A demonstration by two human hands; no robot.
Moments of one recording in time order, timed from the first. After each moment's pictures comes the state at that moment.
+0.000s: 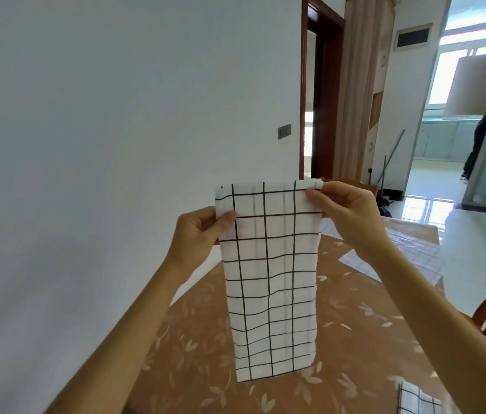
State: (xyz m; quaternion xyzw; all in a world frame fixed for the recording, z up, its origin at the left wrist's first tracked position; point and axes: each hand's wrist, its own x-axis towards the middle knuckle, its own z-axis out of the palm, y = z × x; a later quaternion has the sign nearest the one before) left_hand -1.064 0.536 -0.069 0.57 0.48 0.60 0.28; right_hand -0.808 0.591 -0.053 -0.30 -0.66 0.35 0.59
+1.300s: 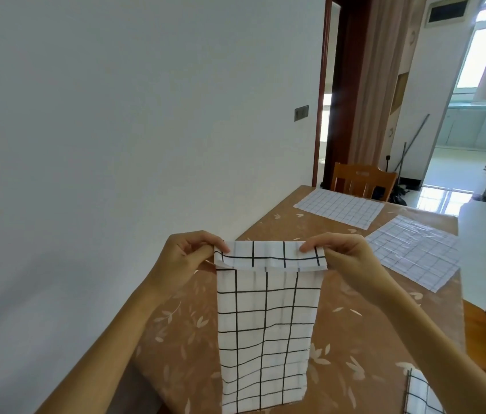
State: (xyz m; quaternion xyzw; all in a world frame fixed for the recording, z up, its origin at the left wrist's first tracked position) left_hand -1.107 0.481 -0.110 0.60 0.52 0.52 0.32; right_hand -0.822 0.562 -0.132 -0.33 -0.70 0.45 0.45
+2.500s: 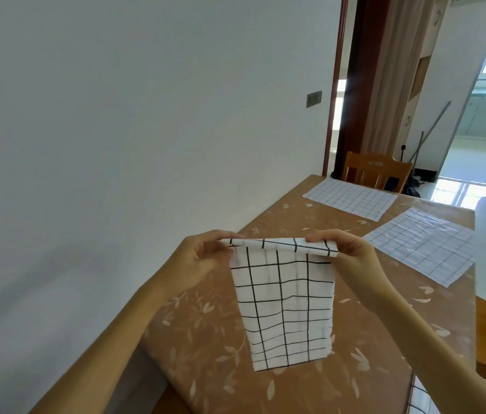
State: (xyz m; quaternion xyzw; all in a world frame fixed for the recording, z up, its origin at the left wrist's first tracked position) left_hand -1.112 0.482 -0.135 0.65 0.56 0.43 0.29; right_hand -0.834 0.562 -0.156 -0.32 -0.62 0.51 0.50
